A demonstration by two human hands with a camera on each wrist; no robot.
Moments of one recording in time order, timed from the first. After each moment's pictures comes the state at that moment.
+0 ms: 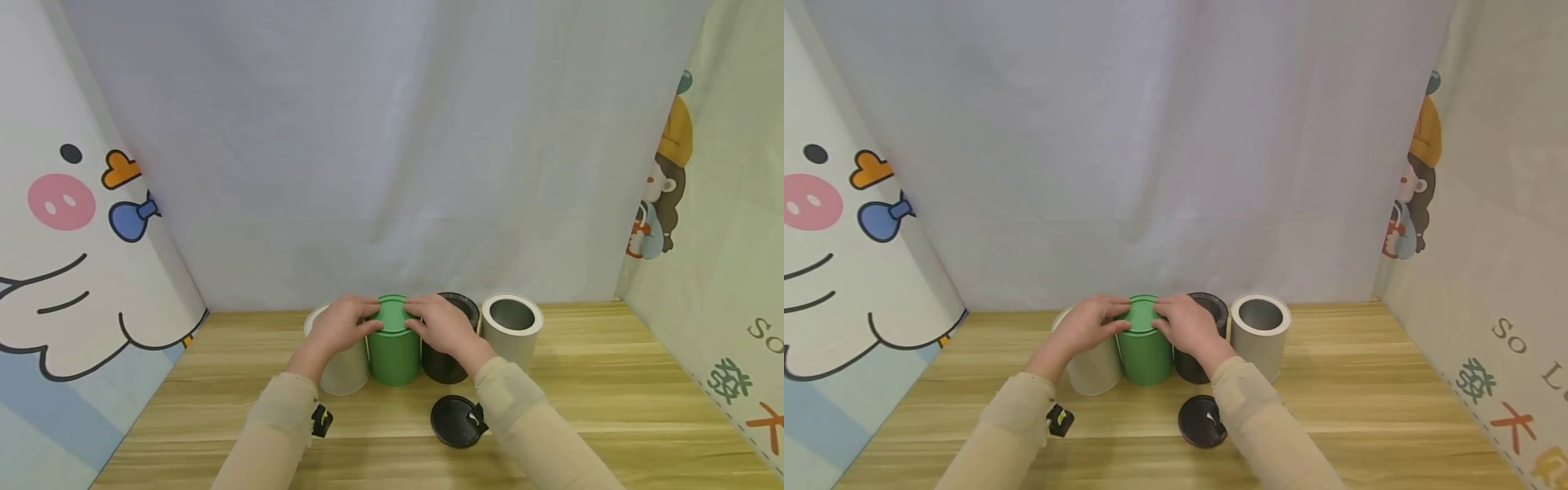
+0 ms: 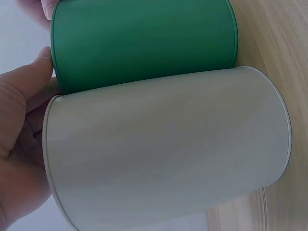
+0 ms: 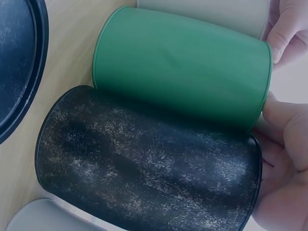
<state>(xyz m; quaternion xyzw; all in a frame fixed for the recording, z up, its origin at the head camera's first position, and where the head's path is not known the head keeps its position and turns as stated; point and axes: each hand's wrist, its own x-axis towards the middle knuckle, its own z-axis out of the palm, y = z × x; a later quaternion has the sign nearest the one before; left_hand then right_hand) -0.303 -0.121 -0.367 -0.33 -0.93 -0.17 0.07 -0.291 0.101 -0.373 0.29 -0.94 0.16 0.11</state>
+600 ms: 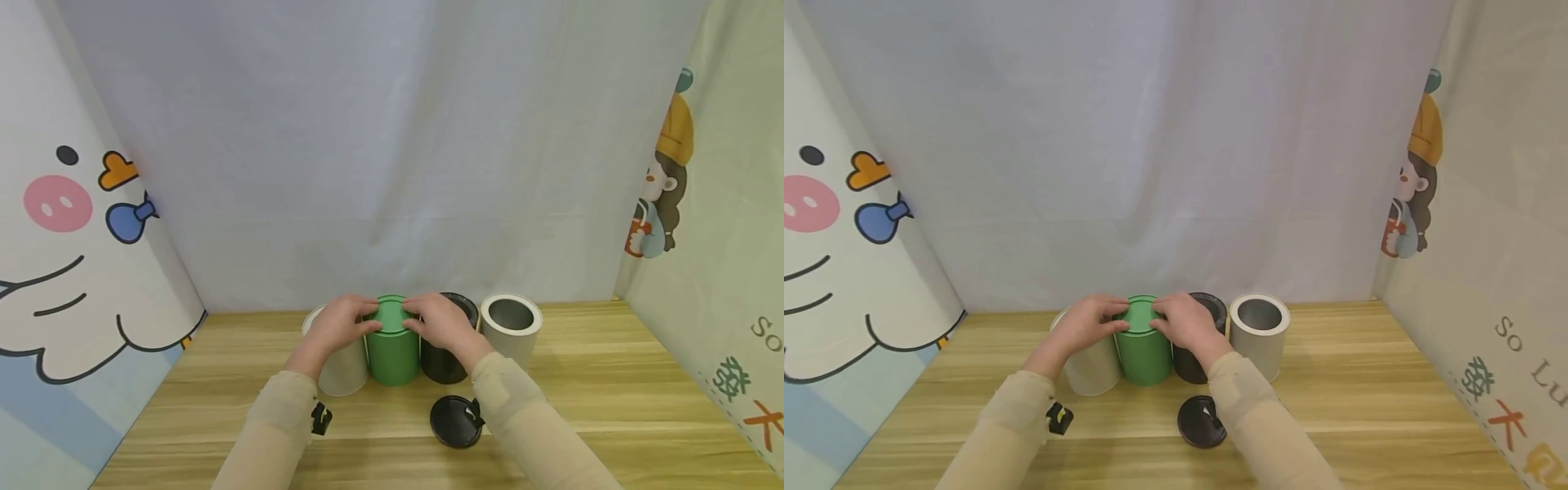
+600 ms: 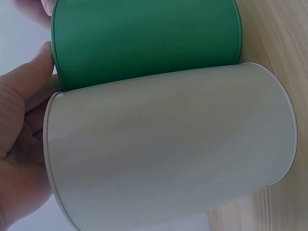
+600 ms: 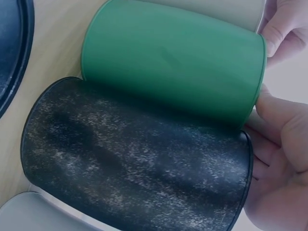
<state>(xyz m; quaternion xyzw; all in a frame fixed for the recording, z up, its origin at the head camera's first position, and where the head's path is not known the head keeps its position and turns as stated) -0.305 -0.120 -0.366 -0.31 -0.93 -0.20 0.06 -0.295 0.101 -0.369 0.29 -0.94 0.17 0.08</state>
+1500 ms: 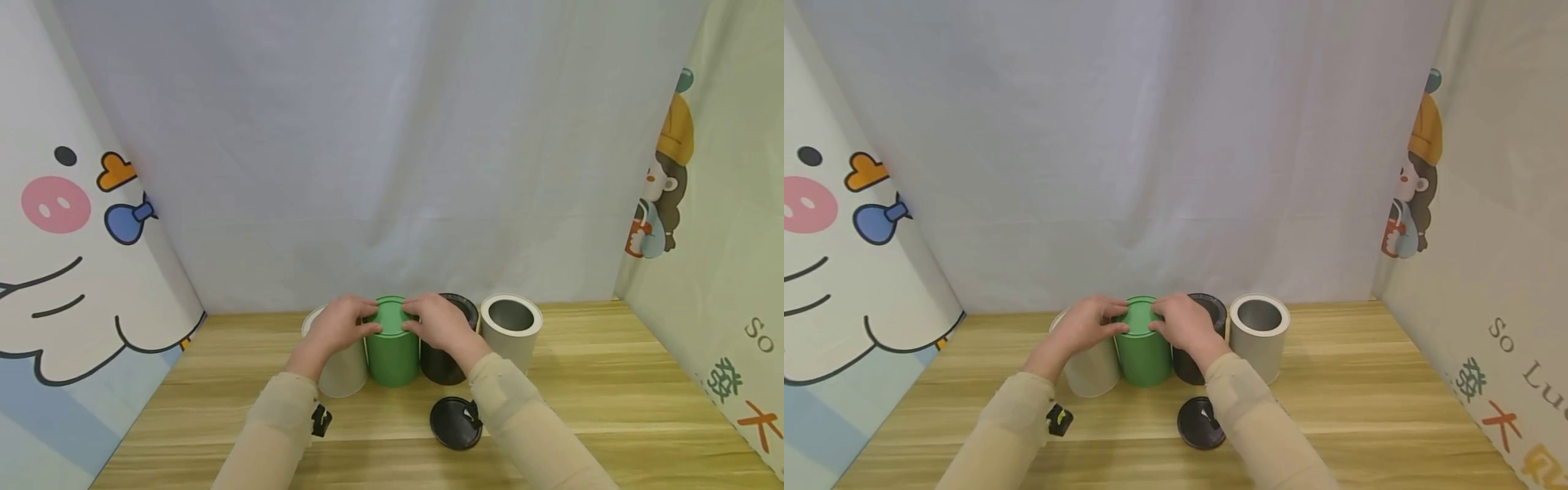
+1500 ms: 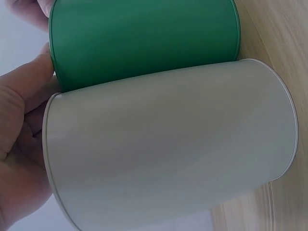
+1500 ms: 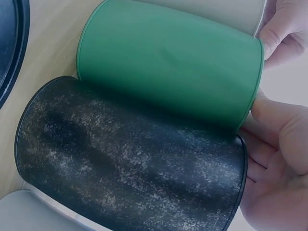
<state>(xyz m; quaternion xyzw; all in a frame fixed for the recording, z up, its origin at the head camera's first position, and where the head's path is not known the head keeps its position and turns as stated) -0.304 -0.117 -0.363 -0.30 -0.93 -0.20 0.05 -0.294 0.095 -0.365 0.26 -0.95 0.15 0.06</state>
